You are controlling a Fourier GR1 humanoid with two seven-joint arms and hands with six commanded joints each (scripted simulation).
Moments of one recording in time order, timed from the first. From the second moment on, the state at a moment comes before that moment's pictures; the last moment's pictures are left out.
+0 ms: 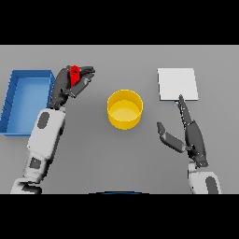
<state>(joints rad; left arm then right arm) -0.61 0.06 0.06 -0.96 -0.11 0.01 -0.17 0.11 -0.05 0.14 -1.72 0.24 -0.03 -0.12</state>
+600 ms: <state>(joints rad) -0.67 0.21 -0.18 -1.06 -0.42 -0.06 0.00 0.09 -0.07 0.13 -1.72 0.25 -0.04 -0.09</state>
